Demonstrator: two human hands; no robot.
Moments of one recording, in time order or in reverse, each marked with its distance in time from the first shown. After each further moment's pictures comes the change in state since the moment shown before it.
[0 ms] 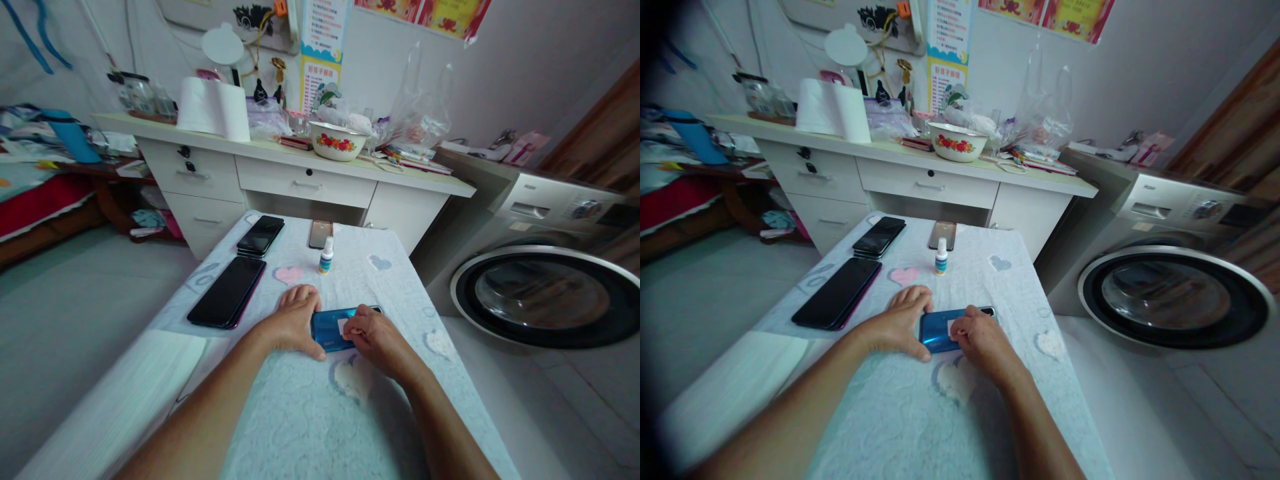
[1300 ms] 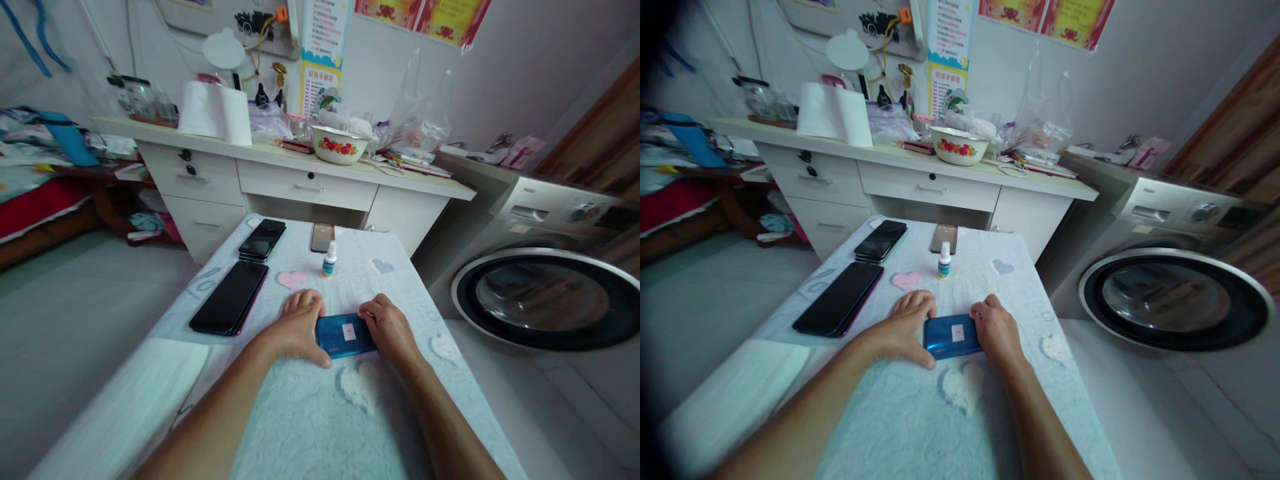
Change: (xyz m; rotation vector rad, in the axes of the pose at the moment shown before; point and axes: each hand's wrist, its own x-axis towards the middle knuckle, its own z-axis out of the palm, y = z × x) left_hand 0.000 -0.002 0.000 -0.013 0.025 0.020; right_hand 0.016 0.013 0.000 -0.184 0.216 0.277
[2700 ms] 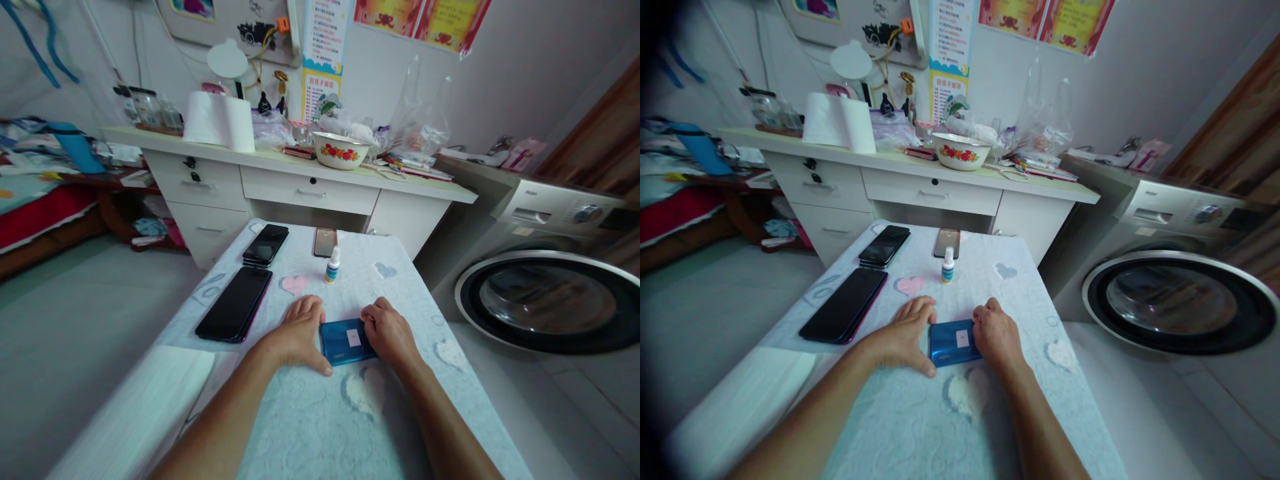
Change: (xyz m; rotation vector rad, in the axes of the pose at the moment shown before) left_hand -0.004 -0.003 -0.004 -0.068 -0.040 -0.049; right_hand 0.004 -0.012 0.003 -0.132 -0.025 0.057
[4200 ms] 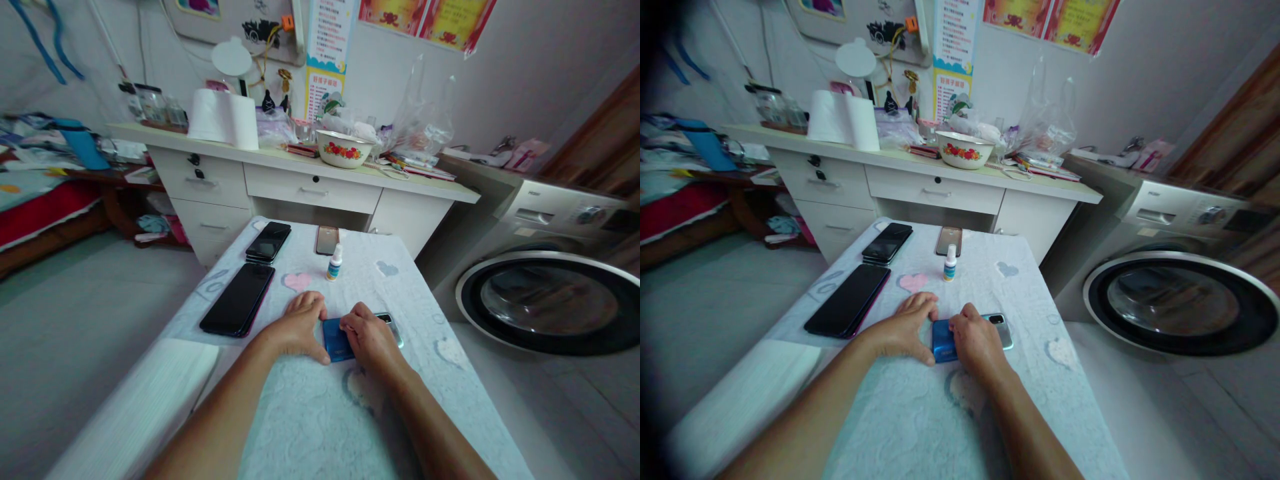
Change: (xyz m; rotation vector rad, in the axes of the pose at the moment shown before) left_hand -0.001 -0.003 -0.009 -0.052 -0.037 0.019; right_hand -0.011 -0.032 0.002 0.096 -0.108 -0.197
